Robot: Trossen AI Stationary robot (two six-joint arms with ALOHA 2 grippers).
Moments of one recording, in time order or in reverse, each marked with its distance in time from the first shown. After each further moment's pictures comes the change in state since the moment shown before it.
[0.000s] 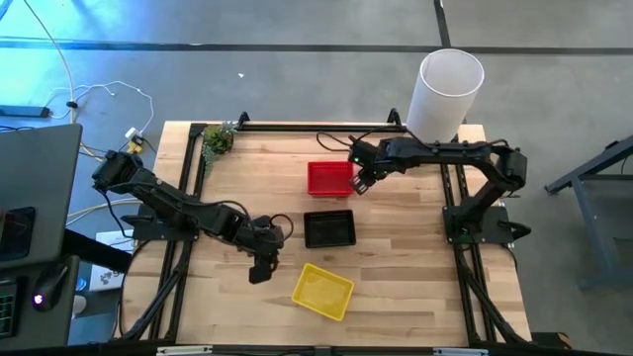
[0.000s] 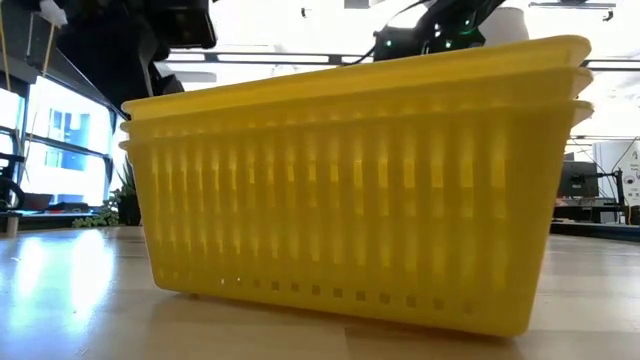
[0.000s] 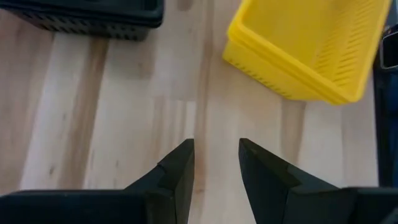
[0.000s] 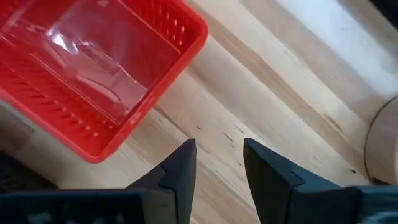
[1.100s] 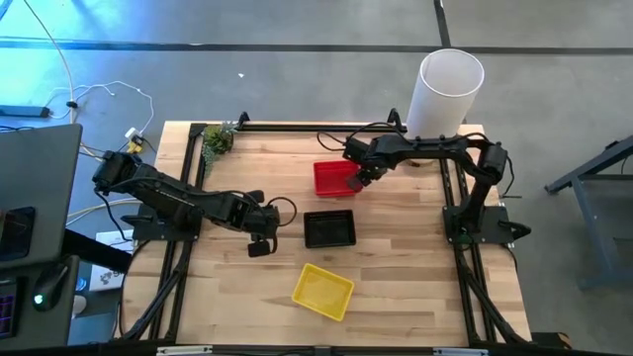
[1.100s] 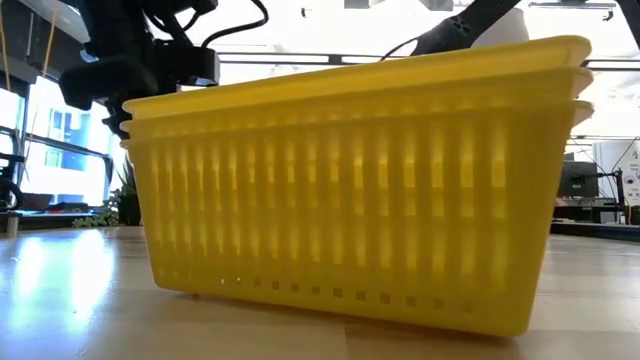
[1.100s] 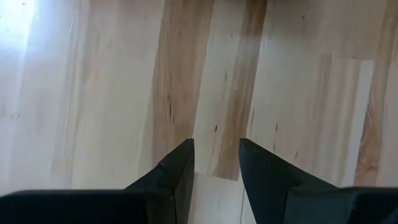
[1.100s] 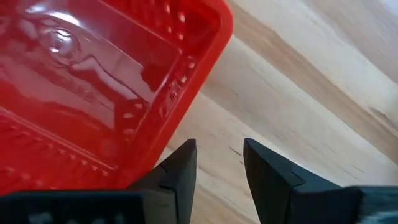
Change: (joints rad) left arm 0.148 -0.001 0.000 -0.260 -0.232 0.193; right arm -0.089 0.163 0.000 0.060 -0.093 0.035
